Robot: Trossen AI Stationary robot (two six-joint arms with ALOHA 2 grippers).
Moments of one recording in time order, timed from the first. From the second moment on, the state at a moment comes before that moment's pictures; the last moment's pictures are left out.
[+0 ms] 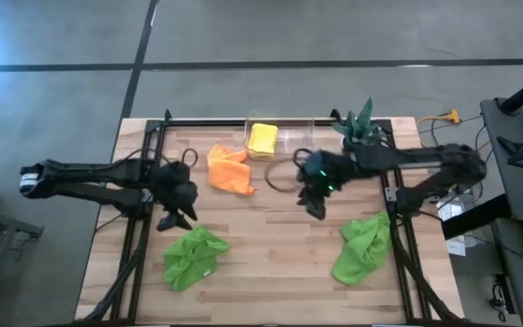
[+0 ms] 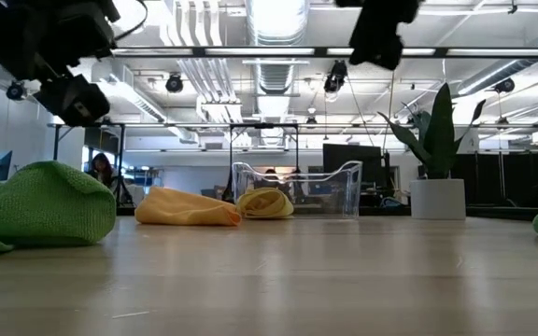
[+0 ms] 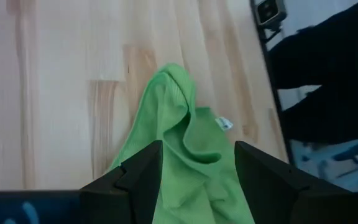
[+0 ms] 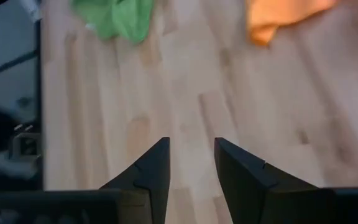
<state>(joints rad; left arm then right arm) 0.09 0.83 0.63 -0.74 0.57 -0.08 0.01 1.40 1.26 -0.78 -0.15 0.34</state>
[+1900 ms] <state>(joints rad) -0.49 1.60 1.21 -0.88 -0.38 -0.20 0.17 0.73 0.81 -0.71 0.13 0.56</state>
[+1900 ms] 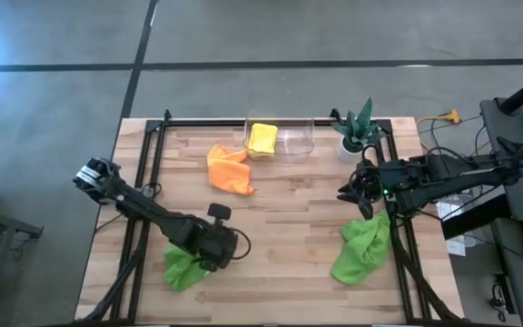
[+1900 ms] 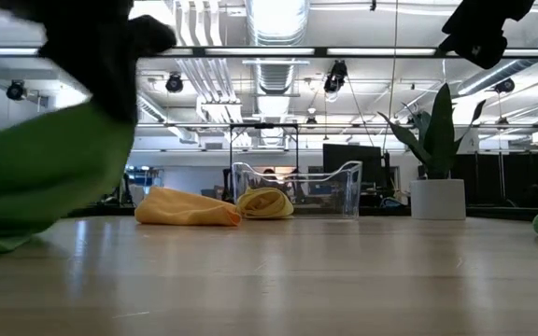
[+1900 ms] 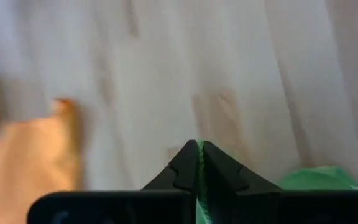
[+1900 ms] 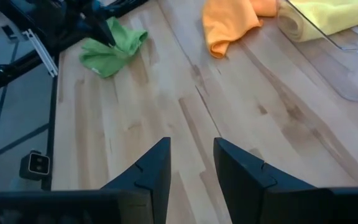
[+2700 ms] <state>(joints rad) -0.21 1.34 1.67 -0.52 -0.24 0.19 0.18 0.82 0.79 -0.16 0.12 0.42</state>
